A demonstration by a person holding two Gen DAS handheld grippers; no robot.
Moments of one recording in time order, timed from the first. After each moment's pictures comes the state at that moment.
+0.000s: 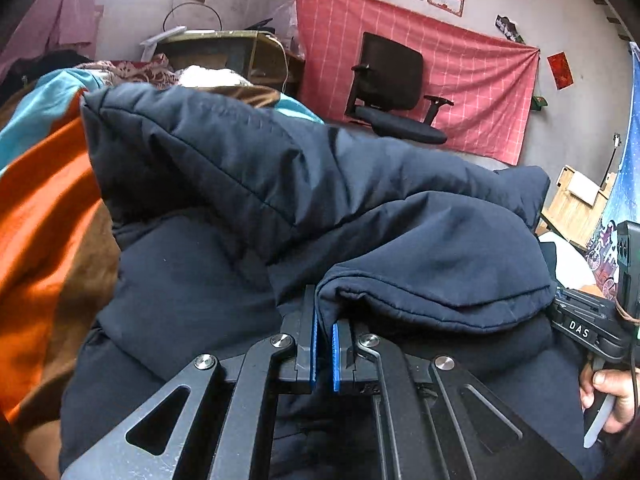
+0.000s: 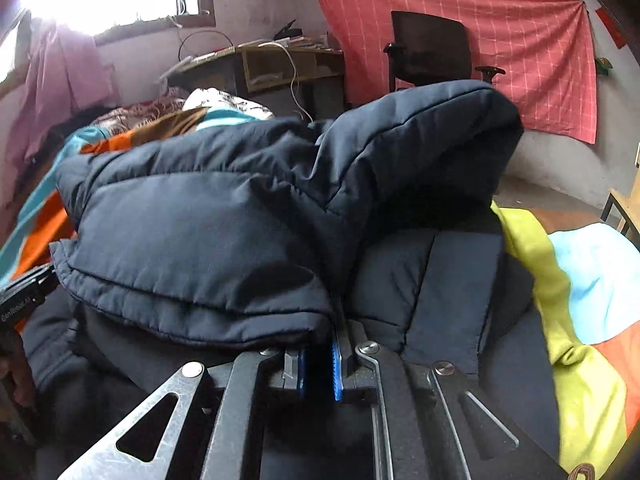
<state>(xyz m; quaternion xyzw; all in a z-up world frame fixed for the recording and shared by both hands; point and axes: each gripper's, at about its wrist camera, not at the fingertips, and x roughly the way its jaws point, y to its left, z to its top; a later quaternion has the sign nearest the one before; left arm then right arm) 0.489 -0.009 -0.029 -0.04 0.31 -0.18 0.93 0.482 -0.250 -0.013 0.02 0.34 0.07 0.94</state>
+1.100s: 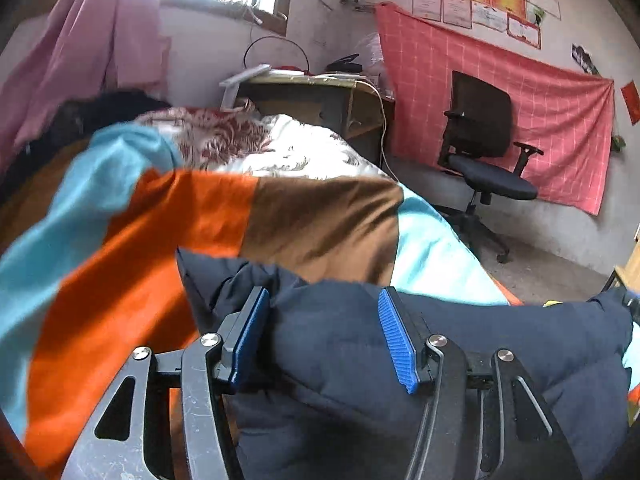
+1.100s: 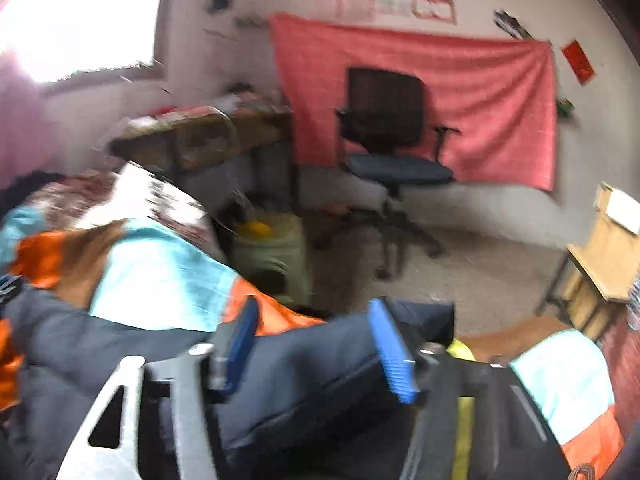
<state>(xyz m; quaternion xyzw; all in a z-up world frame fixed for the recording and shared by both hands) 0.572 0.038 0.018 -0.05 0.26 -0.02 0.96 0.584 -0.303 0.076 0.01 0.27 -0.05 0.96</state>
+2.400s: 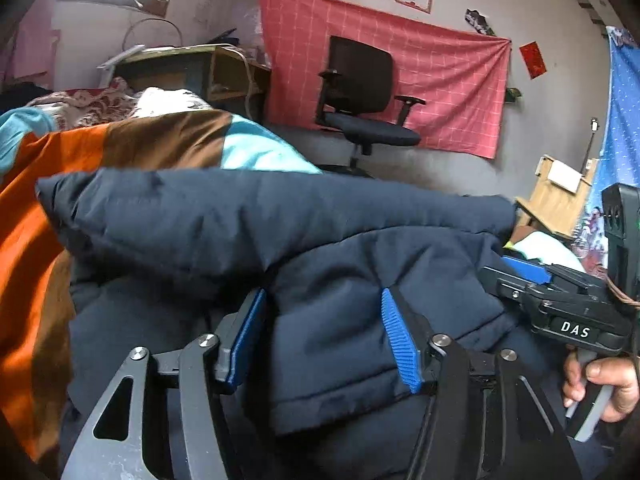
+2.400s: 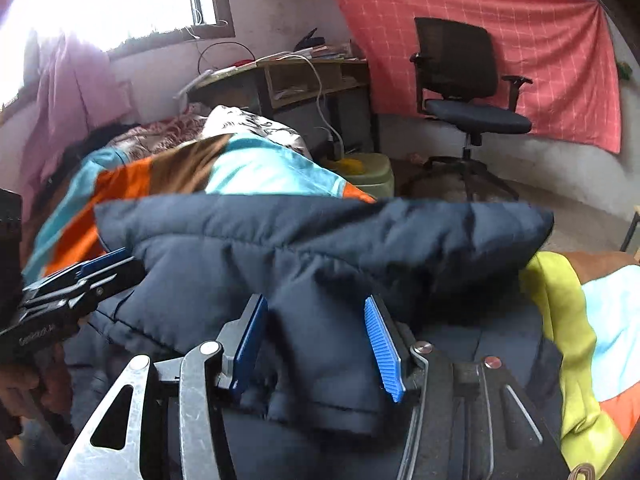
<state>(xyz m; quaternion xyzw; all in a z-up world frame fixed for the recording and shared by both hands) 0.523 -0.036 -0.023 -0.01 0.29 -0.23 0.93 0.513 -0.246 0.018 0.03 0.31 0.11 0.94</state>
